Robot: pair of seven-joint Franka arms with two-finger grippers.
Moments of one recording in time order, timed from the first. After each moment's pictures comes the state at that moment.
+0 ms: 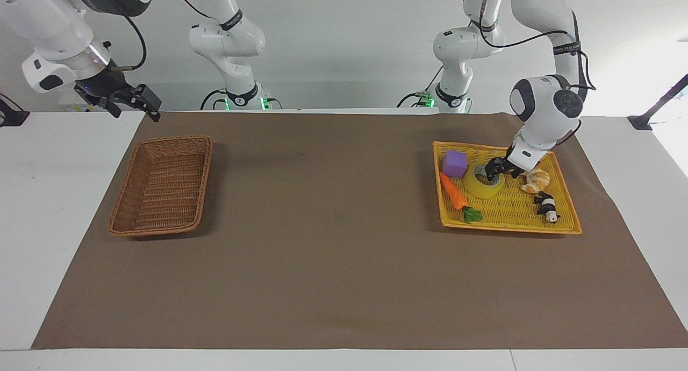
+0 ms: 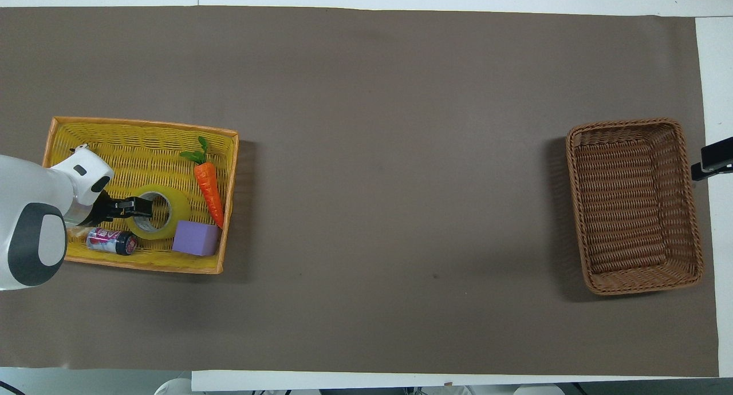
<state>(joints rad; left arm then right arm) 0.08 -0.07 -0.09 -2.42 -0.02 2.28 0.01 -0.05 -0.03 -0.12 -1.59 -0.01 1.38 -0.01</state>
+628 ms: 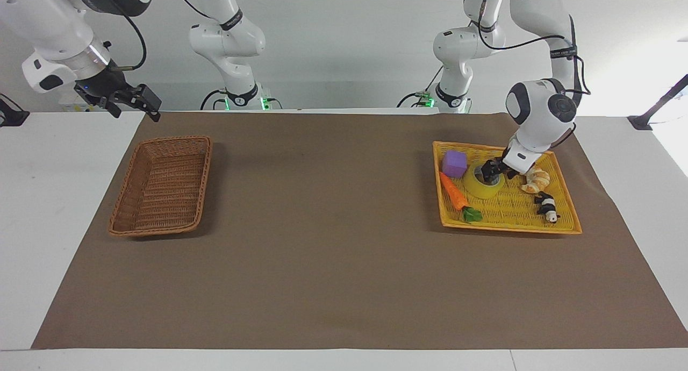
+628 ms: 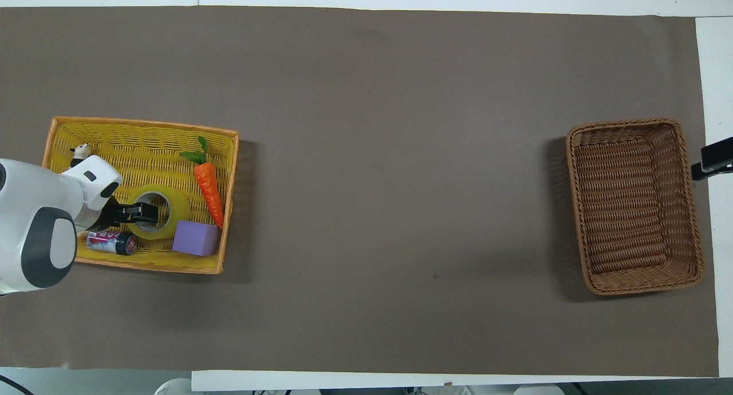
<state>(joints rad) 0.08 -0.05 -0.10 -2.46 -0.02 2.31 0.01 -0.05 -0.03 -0.12 -1.59 -0.01 1.38 -0.01</state>
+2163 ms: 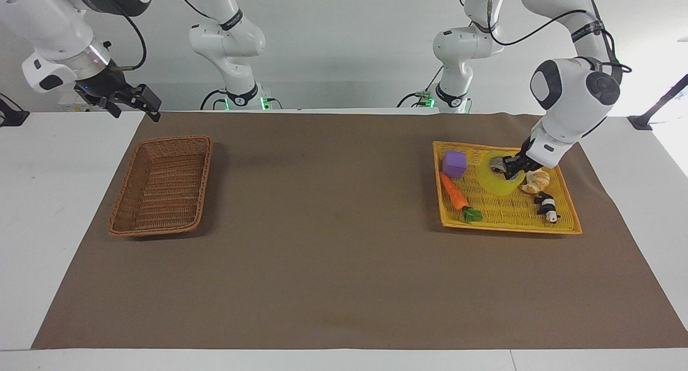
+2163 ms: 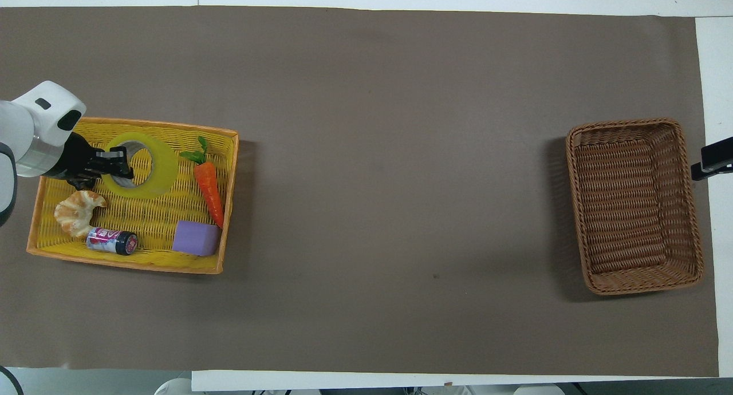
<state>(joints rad) -0.02 -0.03 -0.10 -2.02 -0.12 1.94 -0.20 -0.05 -0.03 -0.12 -1.59 -0.01 1.38 -0.01</state>
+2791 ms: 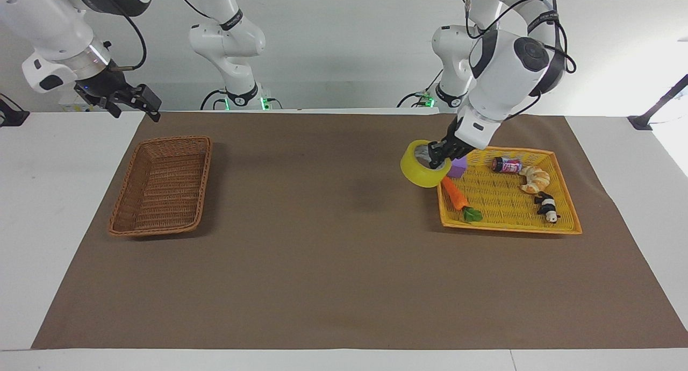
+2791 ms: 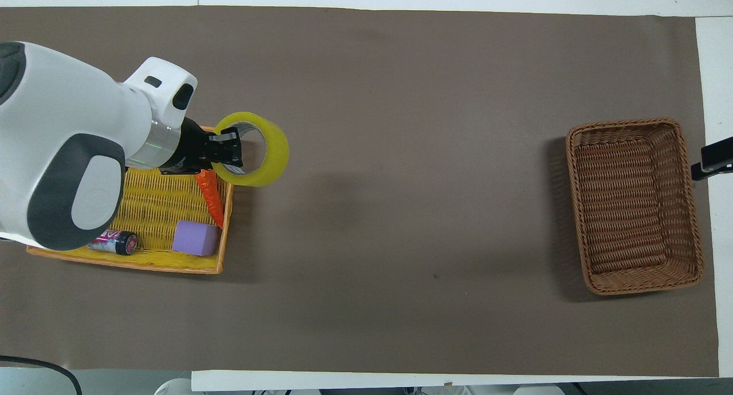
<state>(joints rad) -0.33 0.00 -0.12 -1.88 -0.25 1.92 -0.53 -0.05 -0.03 -0.12 -1.59 -0.01 1.38 -0.01</state>
